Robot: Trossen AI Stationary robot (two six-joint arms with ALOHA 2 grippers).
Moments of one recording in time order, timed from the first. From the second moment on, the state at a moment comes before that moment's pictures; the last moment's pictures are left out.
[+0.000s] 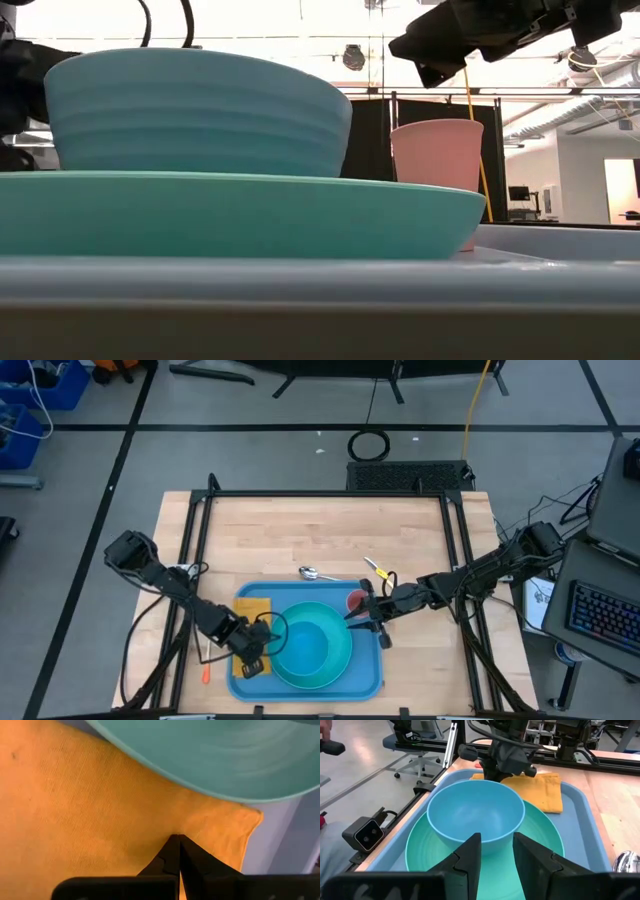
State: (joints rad) left arm -0.64 1.60 0.75 -0.33 0.05 -1.11; right arm 0.34 1.39 0.64 0.42 0.05 0.04
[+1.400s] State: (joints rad) left arm -0.62 1.48 0.76 -0.40 -0.06 -0.99; right arm 0.34 1.39 0.64 0.42 0.05 0.04
